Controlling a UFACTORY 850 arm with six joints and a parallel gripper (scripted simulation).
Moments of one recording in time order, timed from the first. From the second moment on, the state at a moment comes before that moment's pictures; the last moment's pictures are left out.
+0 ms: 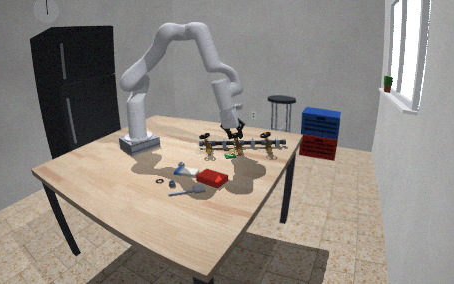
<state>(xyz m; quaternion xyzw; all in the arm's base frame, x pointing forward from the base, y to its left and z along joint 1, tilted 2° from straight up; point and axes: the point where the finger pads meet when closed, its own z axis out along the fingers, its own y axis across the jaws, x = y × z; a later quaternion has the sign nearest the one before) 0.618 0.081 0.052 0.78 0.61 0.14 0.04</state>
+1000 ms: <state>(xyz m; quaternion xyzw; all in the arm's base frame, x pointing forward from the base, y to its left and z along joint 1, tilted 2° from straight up) 0.618 0.080 0.052 0.78 0.61 0.14 0.04</state>
